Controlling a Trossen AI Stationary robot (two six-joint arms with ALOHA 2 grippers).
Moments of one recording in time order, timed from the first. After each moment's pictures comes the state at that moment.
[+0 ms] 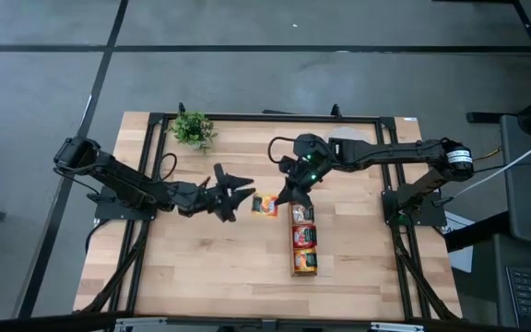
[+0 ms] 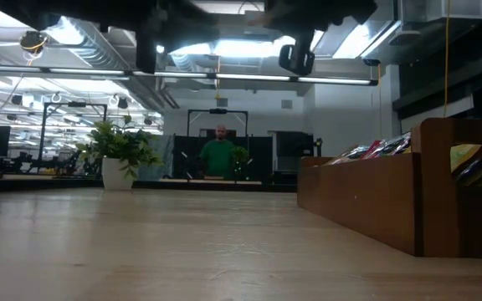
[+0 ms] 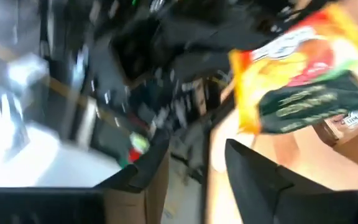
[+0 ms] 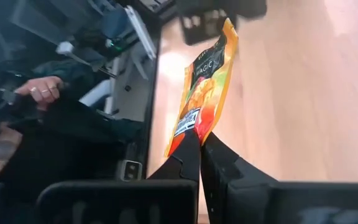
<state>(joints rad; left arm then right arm) -0.27 1.33 0.55 0.79 -0.63 1.05 -0.10 1.55 1.21 -0.29 -0.62 0.45</state>
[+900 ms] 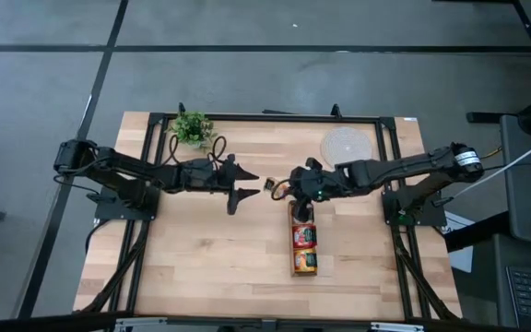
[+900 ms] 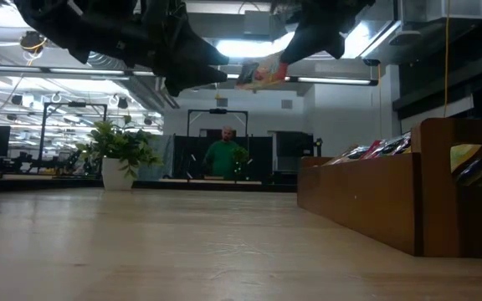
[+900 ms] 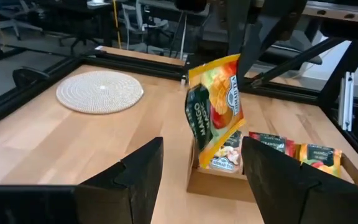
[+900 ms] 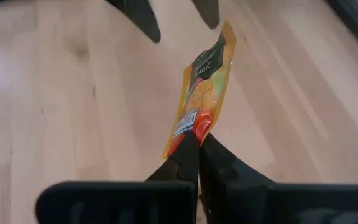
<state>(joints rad) 0.03 1.33 0.55 0.59 -0.07 -0.18 0.14 1.48 1.21 -0.53 0.26 0.35</state>
